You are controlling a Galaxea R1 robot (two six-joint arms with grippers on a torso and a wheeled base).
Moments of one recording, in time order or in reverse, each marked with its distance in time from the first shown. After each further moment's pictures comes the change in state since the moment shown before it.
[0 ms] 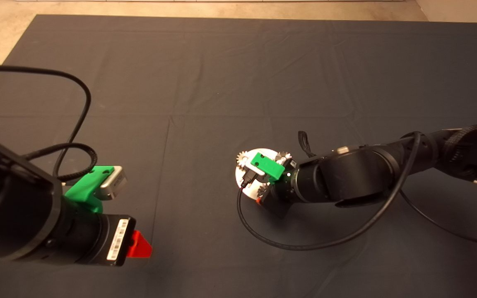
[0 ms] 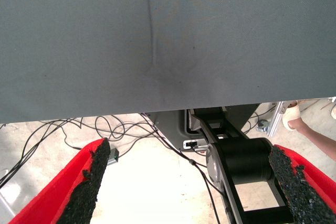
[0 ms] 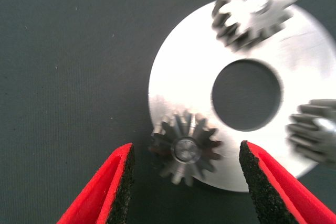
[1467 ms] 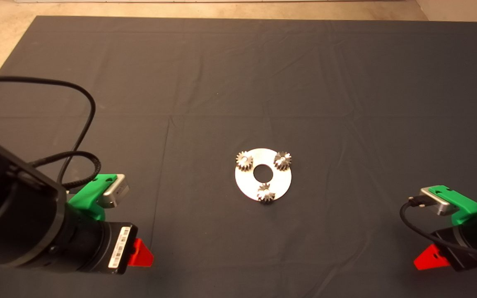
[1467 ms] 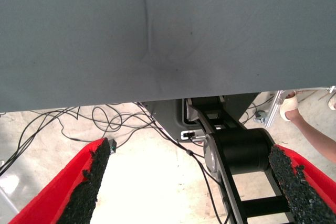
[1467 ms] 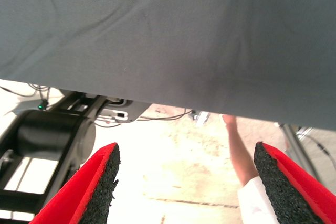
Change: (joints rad) left arm 0.030 0.000 0.000 -0.011 -0.013 0.000; right arm 0.175 -0.716 0.334 0.763 -0.042 0.510
